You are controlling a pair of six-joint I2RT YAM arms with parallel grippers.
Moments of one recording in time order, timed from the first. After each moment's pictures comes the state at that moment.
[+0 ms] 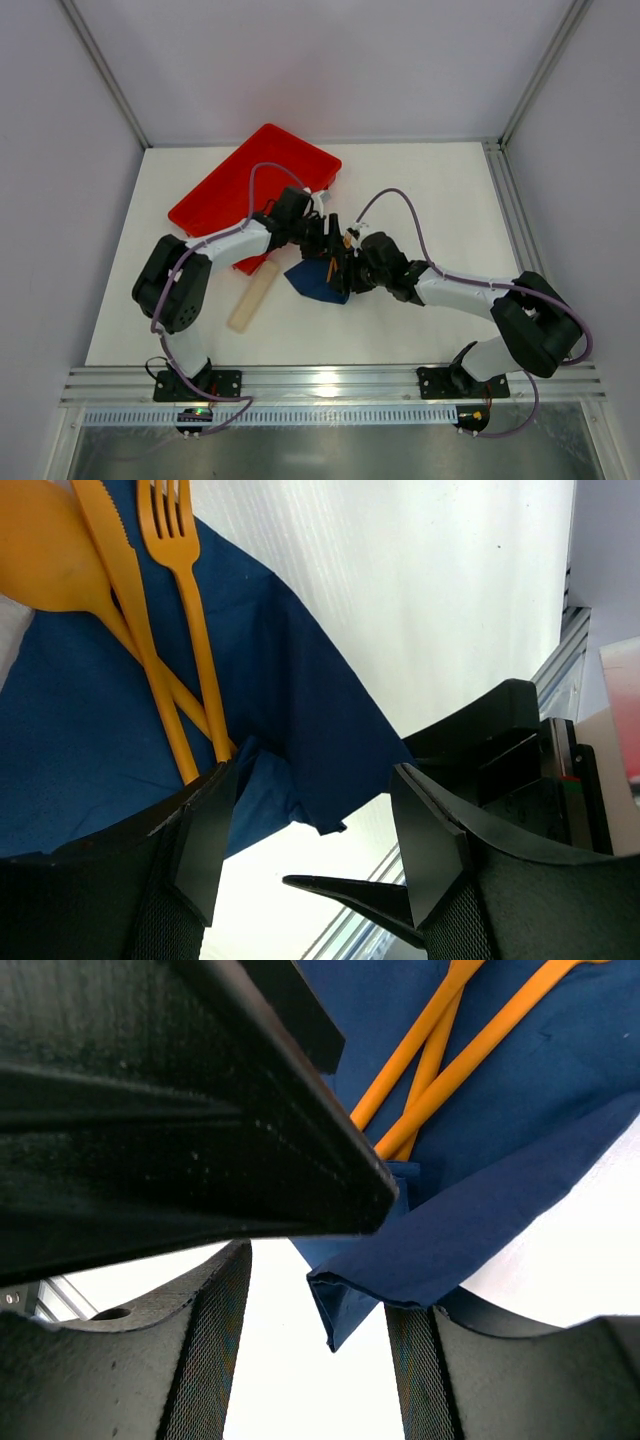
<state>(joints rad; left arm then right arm) -0.61 1.78 1.16 -0.20 0.52 -0.60 0.74 1.43 0.65 0.07 -0.15 0.52</state>
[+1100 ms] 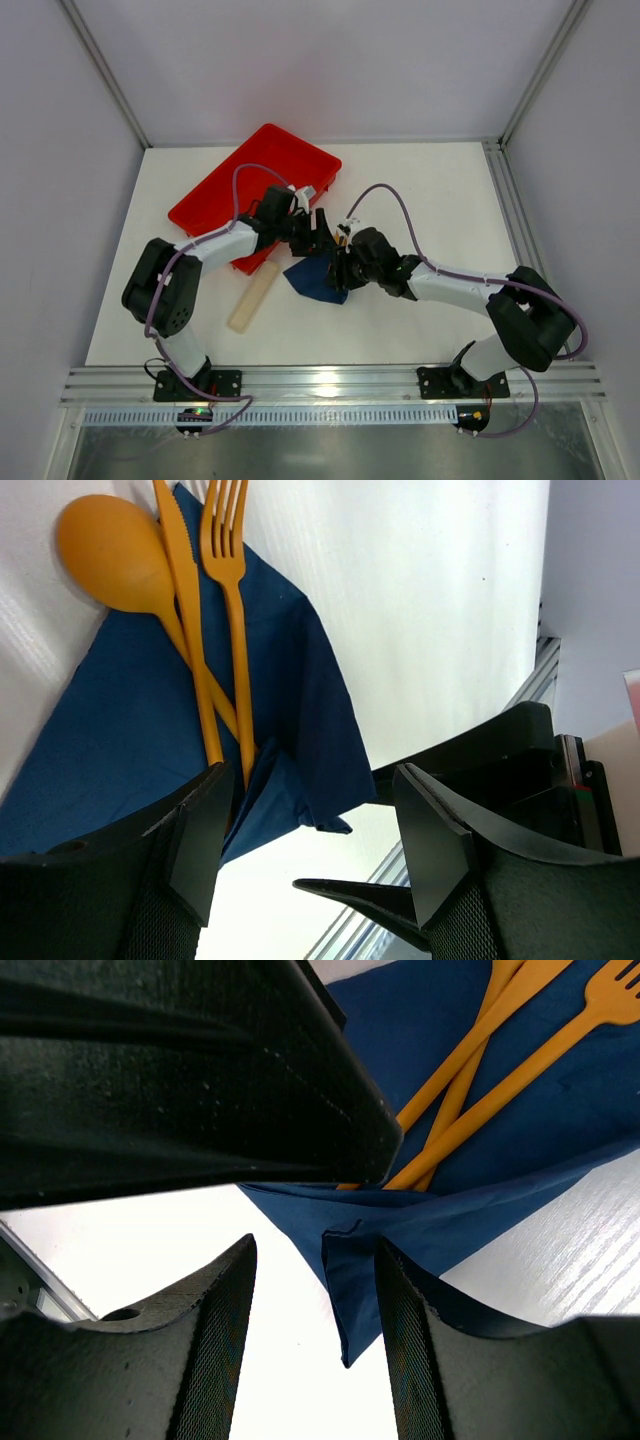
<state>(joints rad) -0.53 1.73 1.09 -0.14 0.54 -0.63 0.77 1.47 0.74 0.02 -0.12 0.50</state>
